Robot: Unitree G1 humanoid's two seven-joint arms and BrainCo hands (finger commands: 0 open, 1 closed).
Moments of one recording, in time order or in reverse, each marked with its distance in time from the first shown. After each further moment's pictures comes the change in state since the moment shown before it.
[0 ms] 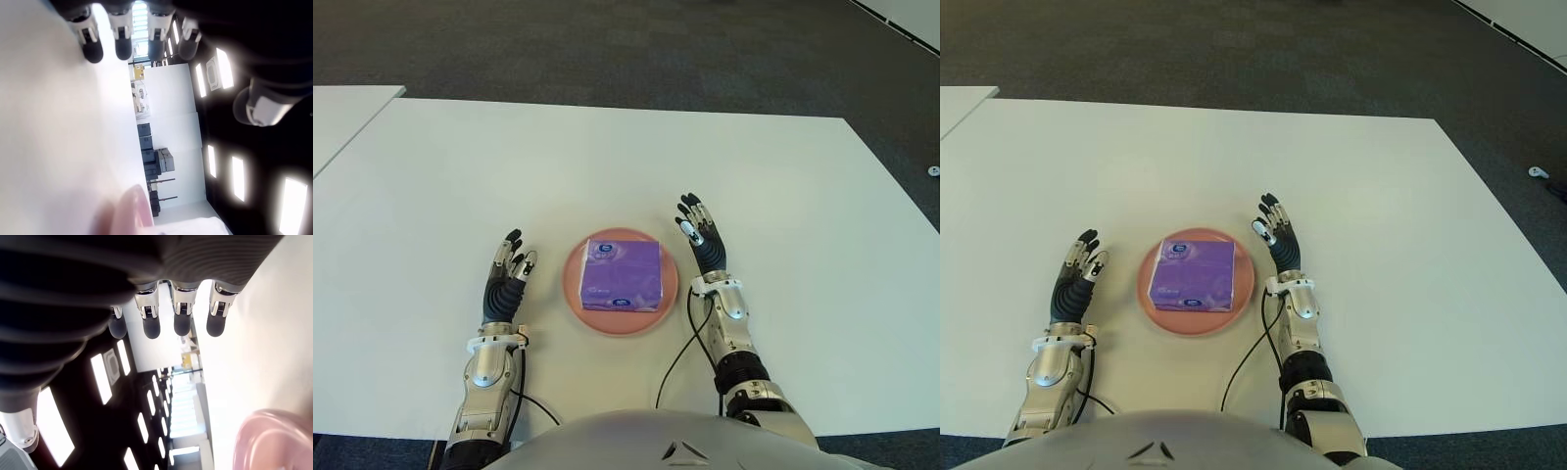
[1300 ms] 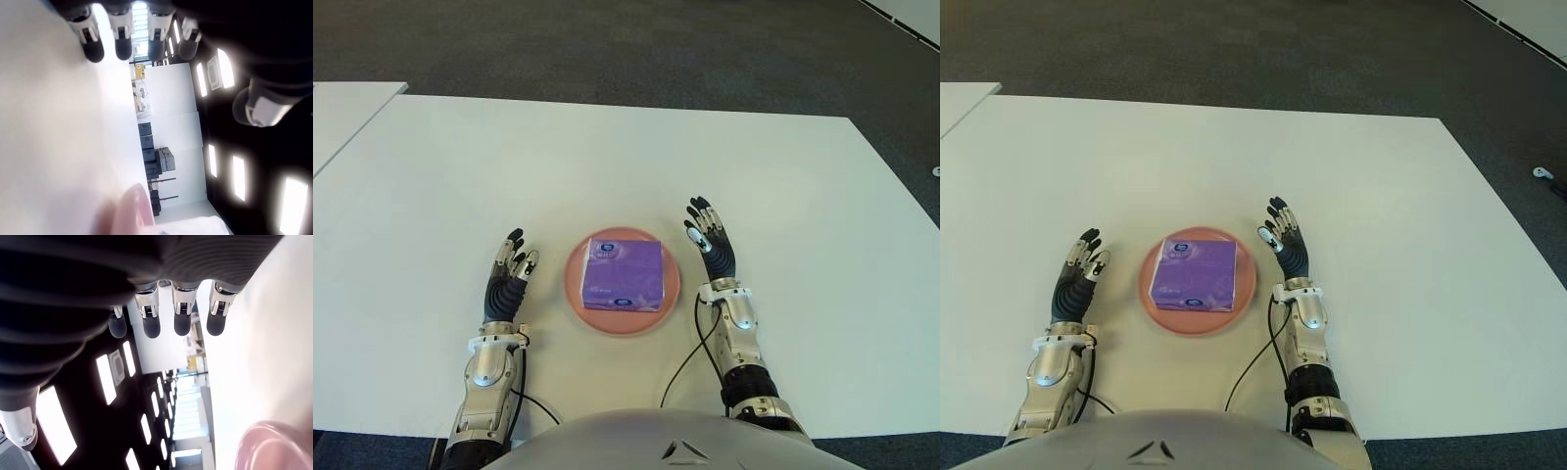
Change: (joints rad) left arm 0.004 0.001 -0.004 -0.012 -0.005 0.008 -0.009; right arm 0.133 -0.017 0.019 -0.176 -0.017 0.030 -0.031
